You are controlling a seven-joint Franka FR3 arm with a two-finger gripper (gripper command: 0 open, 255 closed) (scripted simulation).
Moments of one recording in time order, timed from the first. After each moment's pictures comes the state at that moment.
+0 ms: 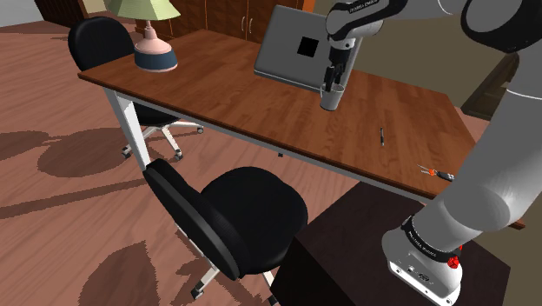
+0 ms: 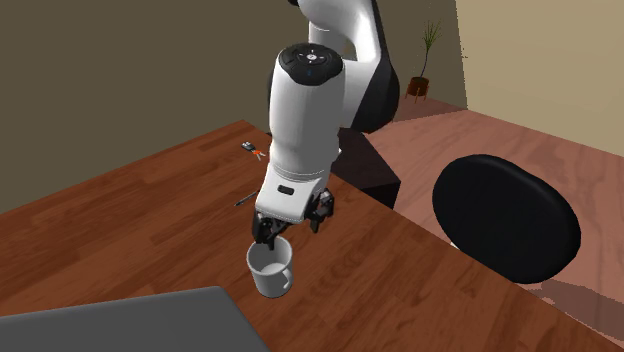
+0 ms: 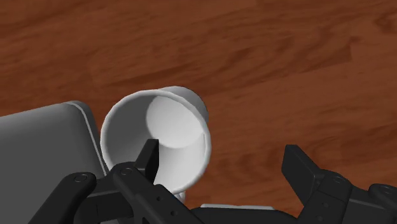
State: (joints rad) arm -0.15 0.29 -0.22 -1.78 -0.06 2.00 -0.56
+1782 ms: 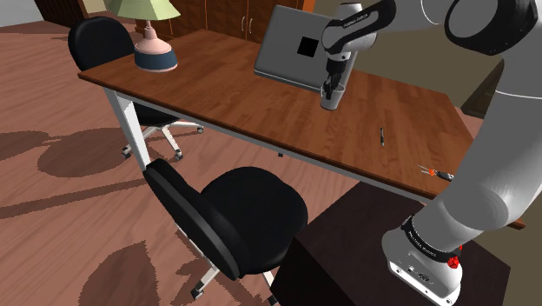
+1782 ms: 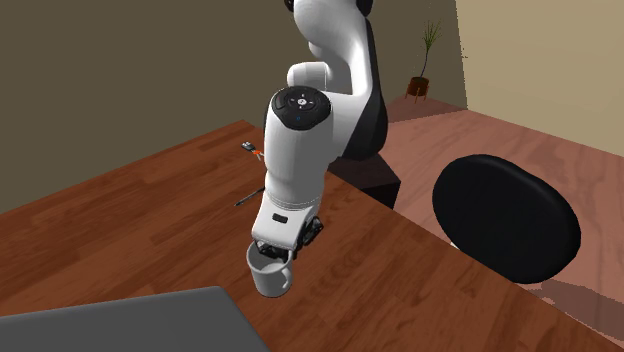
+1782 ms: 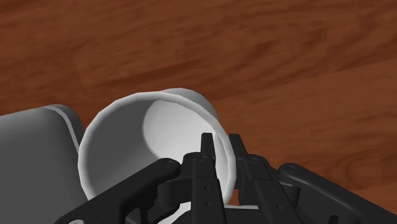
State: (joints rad) arm -0.17 0.36 -0.22 -1.80 -0.04 2.09 -0.59
